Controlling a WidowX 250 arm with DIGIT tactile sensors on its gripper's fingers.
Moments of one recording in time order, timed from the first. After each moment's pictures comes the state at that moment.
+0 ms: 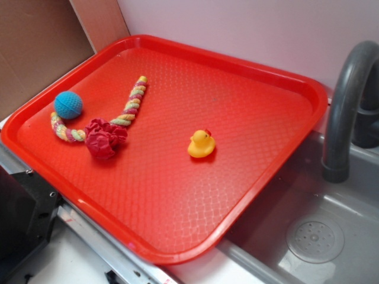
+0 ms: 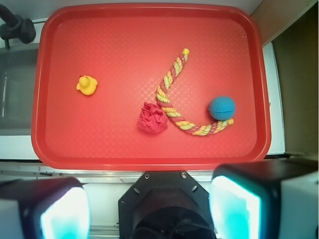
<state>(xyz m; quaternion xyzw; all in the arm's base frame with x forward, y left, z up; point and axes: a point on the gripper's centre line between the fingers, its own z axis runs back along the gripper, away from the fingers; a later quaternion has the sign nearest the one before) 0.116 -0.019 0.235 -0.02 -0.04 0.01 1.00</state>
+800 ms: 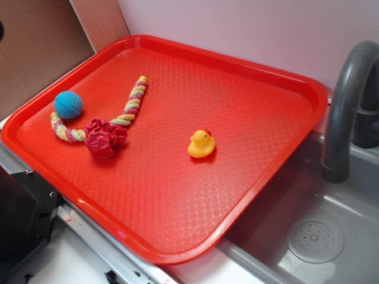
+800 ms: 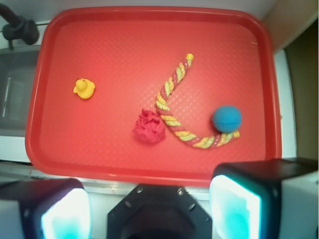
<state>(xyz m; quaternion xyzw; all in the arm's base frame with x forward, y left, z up) 0.125 0.016 0.209 -0.04 -0.07 0.00 1.00</state>
